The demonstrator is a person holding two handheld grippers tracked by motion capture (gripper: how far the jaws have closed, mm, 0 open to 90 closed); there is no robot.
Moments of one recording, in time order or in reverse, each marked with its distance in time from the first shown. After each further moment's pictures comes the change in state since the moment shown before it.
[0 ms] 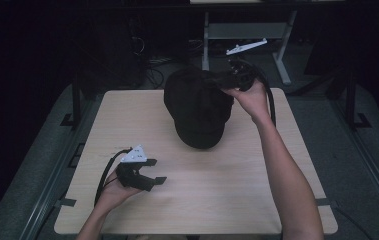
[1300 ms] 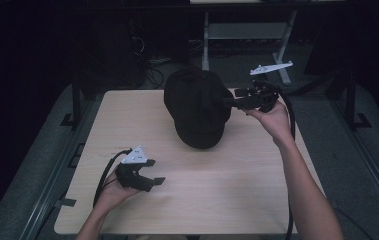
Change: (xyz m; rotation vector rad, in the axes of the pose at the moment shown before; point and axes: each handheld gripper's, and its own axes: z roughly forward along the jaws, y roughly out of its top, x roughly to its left) left arm 0.001 -0.004 0.000 0.029 0.027 0.009; right arm -0.005 -0.060 -0.042 -0.002 0.033 0.059
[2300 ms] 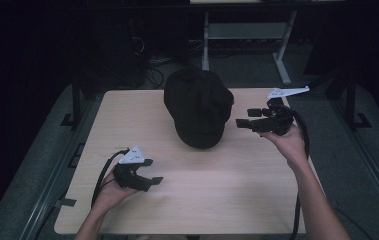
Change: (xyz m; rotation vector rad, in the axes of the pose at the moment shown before) left arm 0.002 -0.003 -0.005 0.004 0.012 -0.007; right arm -0.001 -0.063 -0.027 -0.003 0.004 0.040
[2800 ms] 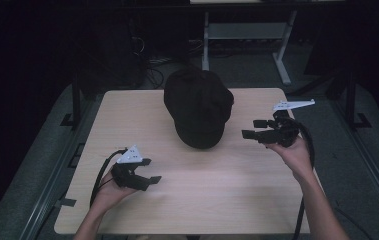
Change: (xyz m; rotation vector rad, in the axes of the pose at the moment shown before) left arm 0.003 -0.003 -0.003 -0.006 0.013 -0.008; right arm -0.006 -0.034 -0.007 0.020 0.001 0.048
